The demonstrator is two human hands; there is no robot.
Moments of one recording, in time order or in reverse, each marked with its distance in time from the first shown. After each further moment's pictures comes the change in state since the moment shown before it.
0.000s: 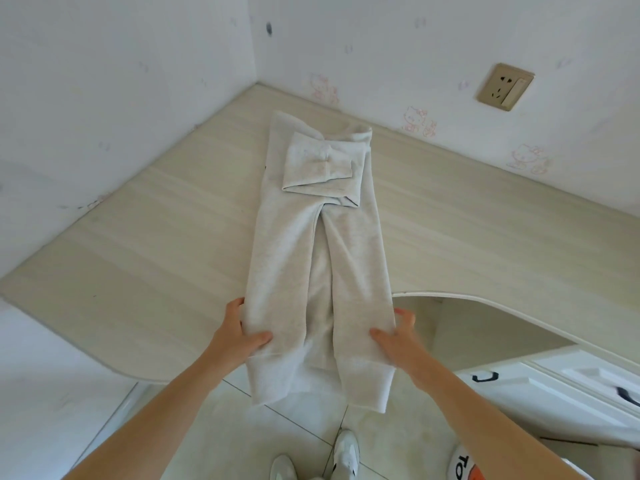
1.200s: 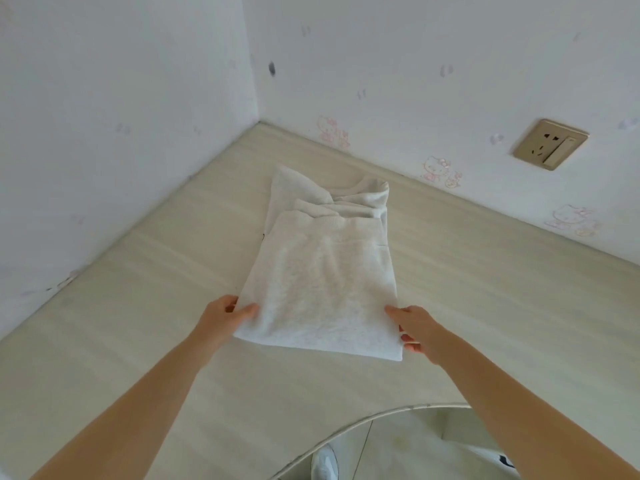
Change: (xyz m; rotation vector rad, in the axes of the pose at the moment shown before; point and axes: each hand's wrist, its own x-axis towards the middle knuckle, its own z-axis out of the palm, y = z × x) left_hand 0.159 0.145 -0.049 0.059 0.152 0.035; right_hand 0.159 -0.165 -0.034 -0.118 -0.055 0.177
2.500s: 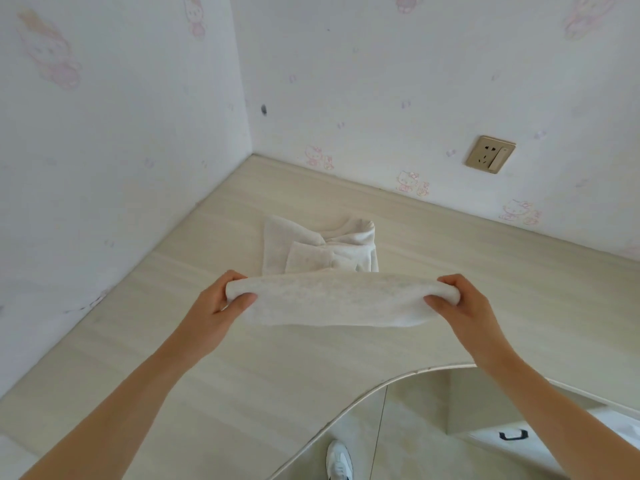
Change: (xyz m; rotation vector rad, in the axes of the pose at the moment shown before) left_hand -0.099 0.021 -0.087 0.025 -0.128 0.804; right_hand -0.163 0.030 -0.017 0.087 0.393 -0.812
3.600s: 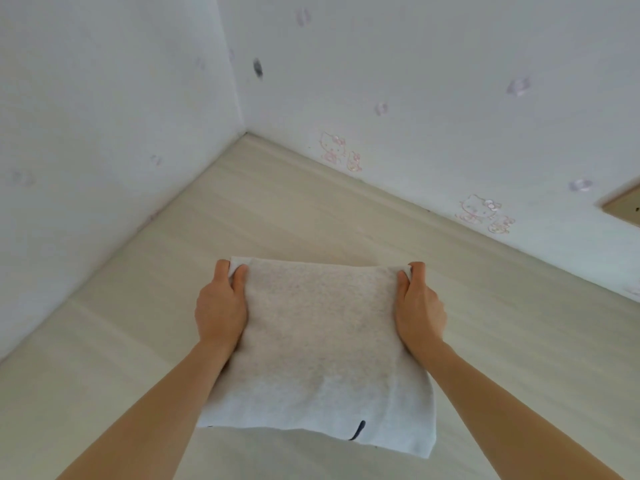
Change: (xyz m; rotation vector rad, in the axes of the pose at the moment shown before) left_hand 0.268 -0.156 0.080 0.491 0.498 -0.466; right_hand 0.303 0.090 0.156 -0.566 -0.022 0.180
